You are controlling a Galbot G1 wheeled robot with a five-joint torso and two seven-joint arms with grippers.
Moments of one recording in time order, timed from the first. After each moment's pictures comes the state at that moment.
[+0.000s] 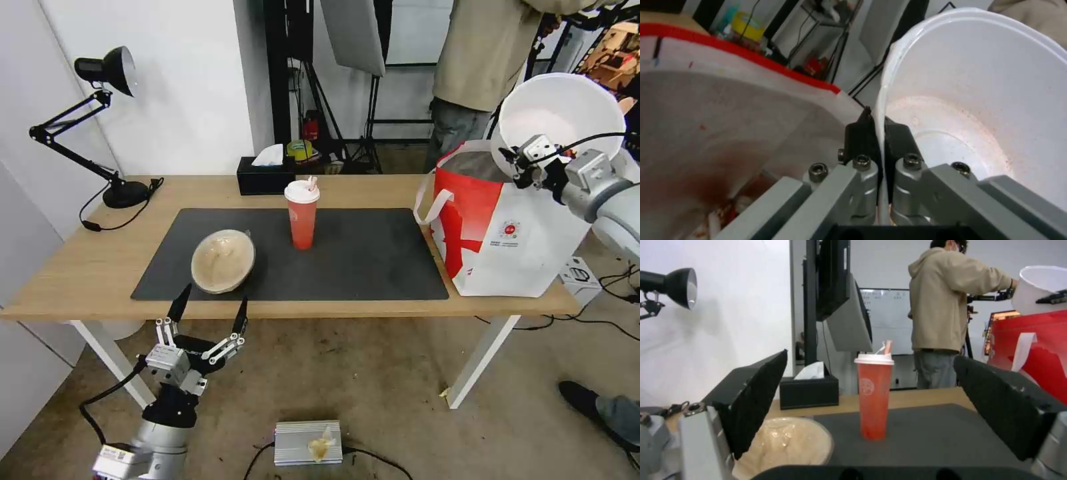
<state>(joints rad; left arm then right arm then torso) 1.77 -1.31 -0.55 -2.26 -0.23 -0.40 0.11 -0.23 0.37 -0.22 1.62 0.55 -0.24 -0.06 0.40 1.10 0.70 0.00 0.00</state>
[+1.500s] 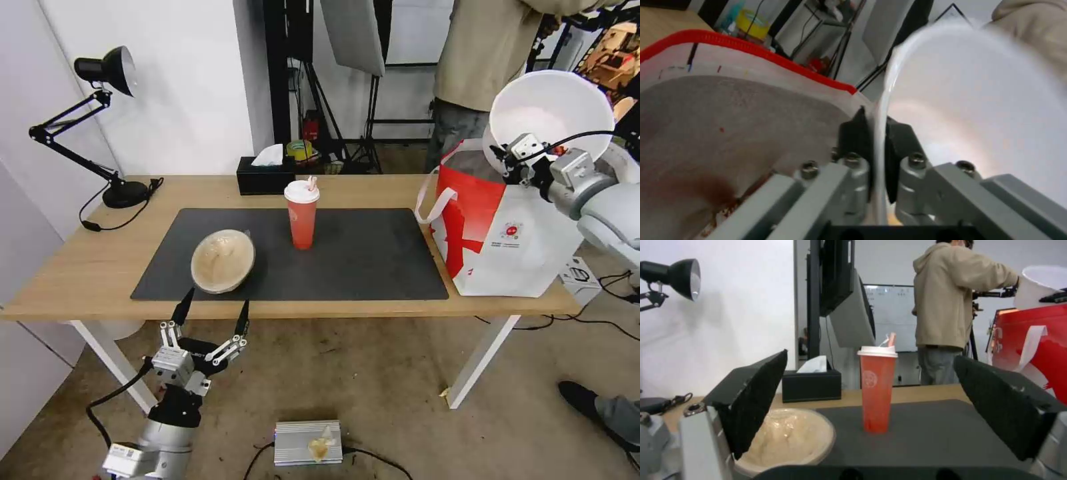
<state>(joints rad) 1.77 -1.34 -0.54 -2.23 -0.22 -0.40 0.11 -0.23 0.38 -0.25 1.65 0.54 -0.25 -0.03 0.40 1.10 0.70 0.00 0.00</state>
